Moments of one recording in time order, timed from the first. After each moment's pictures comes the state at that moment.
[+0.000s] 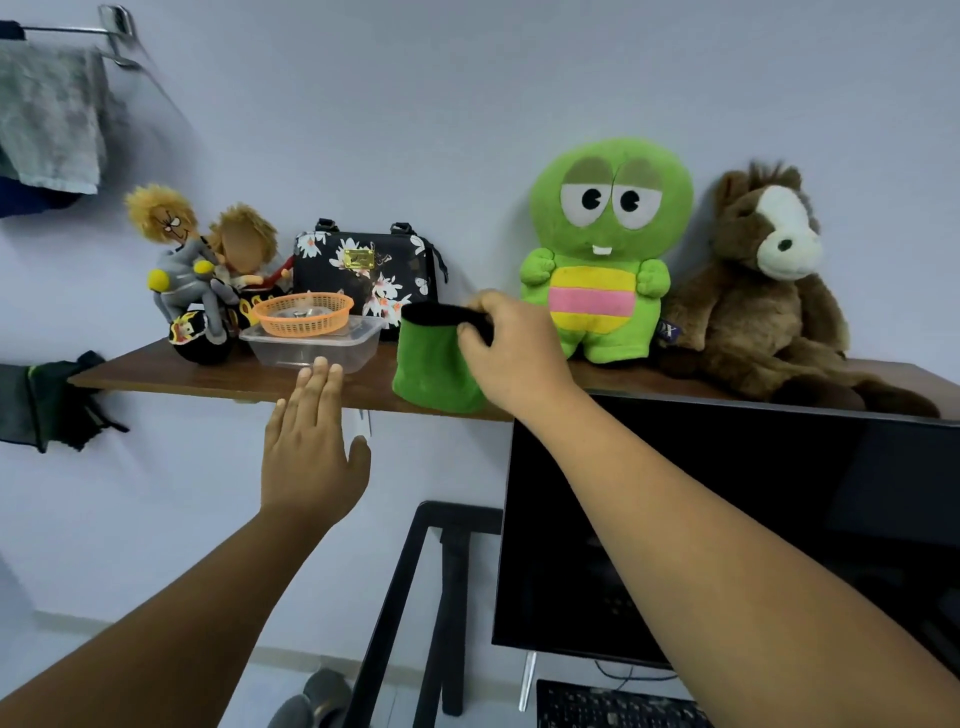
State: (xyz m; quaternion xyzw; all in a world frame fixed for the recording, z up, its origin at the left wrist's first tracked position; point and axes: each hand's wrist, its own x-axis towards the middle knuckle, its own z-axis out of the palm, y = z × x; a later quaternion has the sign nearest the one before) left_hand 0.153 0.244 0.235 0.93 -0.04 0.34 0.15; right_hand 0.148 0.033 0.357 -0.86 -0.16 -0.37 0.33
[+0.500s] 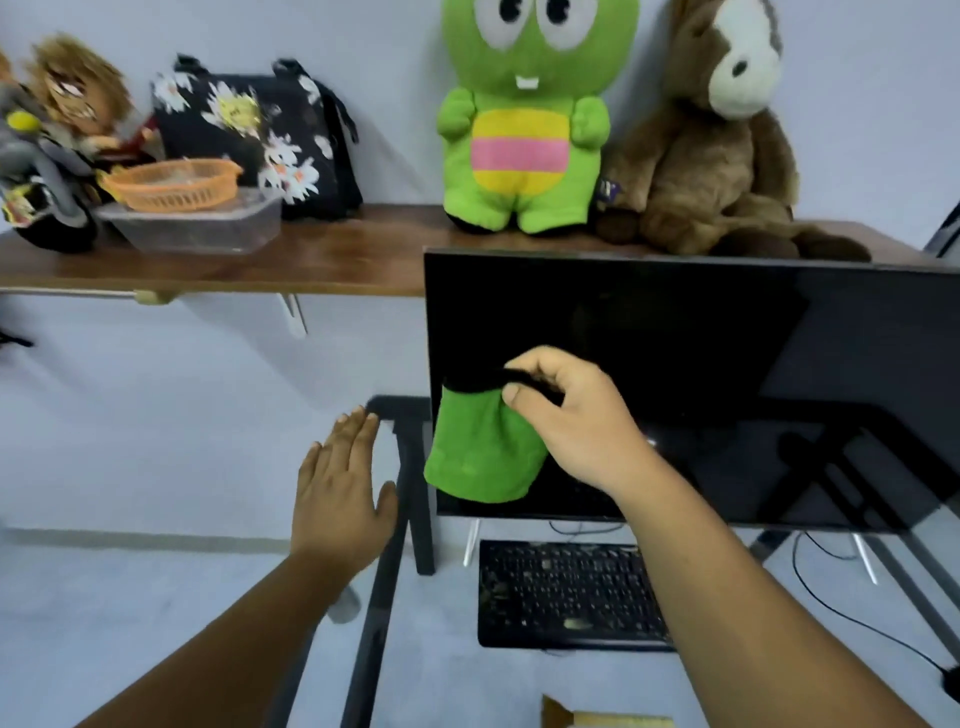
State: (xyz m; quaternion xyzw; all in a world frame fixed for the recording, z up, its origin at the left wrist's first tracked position) left_hand 0.075 0.153 0.099 0.96 -0.12 0.19 0.17; right_hand 0.042 -0.089 0.228 -0.84 -0.09 -0.15 0.52
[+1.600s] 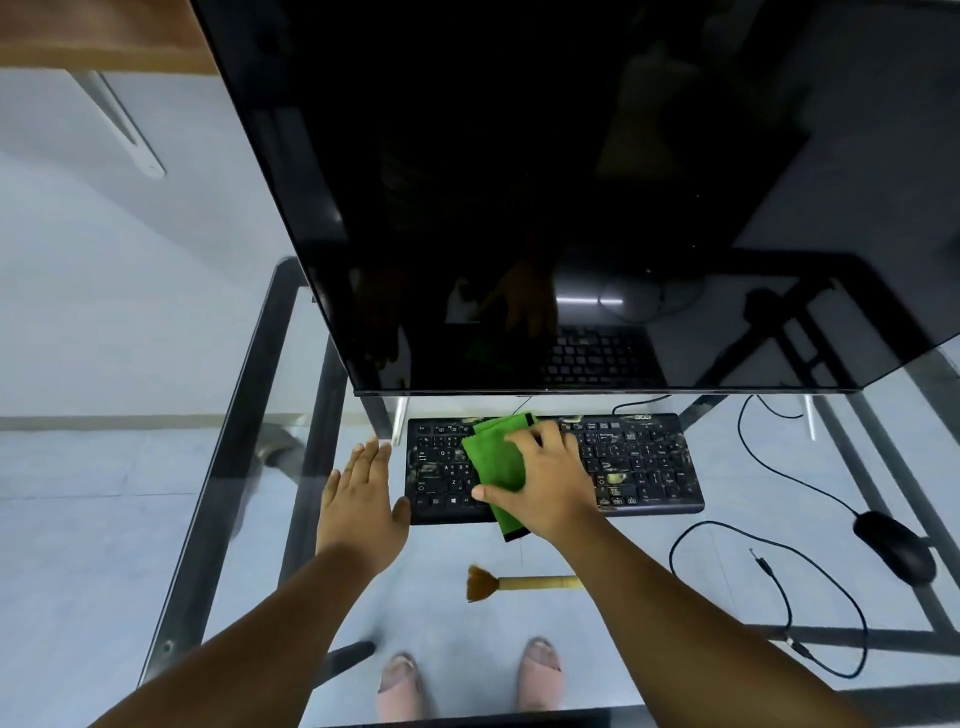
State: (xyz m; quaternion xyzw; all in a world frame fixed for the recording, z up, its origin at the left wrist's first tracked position) left_hand 0.014 0.060 -0.052 0.98 -0.08 -0.11 0.17; right_hand -0.010 -0.172 -0.029 -0.97 0.10 0.09 0.20
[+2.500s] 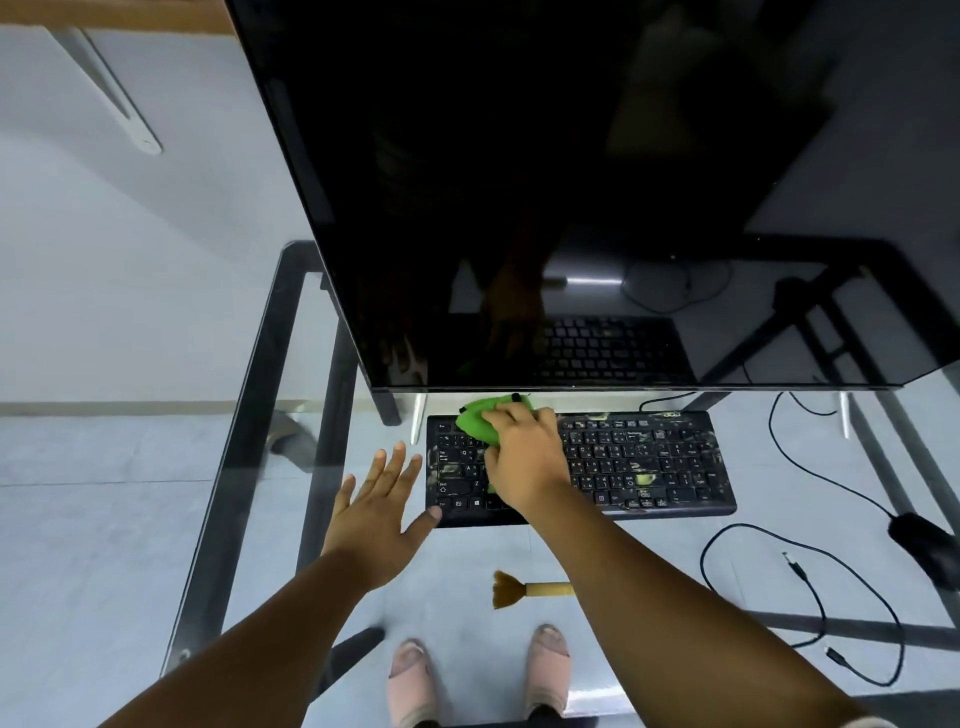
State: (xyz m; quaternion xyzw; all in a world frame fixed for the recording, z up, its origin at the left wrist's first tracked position) left_hand 0.025 0.087 -0.082 0.96 -0.18 -0.21 0.11; right_hand 0.040 -0.127 -0.041 -0.98 0.06 0.07 0.18
